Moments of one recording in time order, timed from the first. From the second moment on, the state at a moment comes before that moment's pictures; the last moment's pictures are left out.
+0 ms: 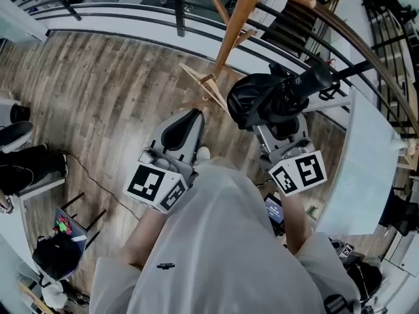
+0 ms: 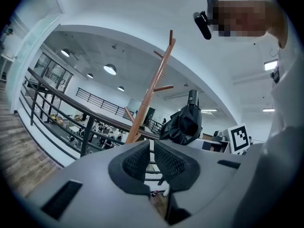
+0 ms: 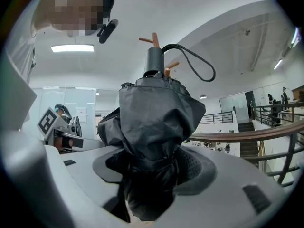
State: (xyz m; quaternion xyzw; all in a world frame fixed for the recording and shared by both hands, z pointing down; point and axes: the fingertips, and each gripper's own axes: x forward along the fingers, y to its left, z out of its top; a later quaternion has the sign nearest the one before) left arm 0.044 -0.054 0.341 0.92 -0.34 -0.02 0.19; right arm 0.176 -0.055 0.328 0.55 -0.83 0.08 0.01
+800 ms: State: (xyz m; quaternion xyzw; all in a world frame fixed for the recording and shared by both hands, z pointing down) left arm 0.078 -0.028 0.372 0.93 -0.30 0.01 0.21; right arm 0.203 0.029 0.371 0.57 -0.81 0.14 0.01
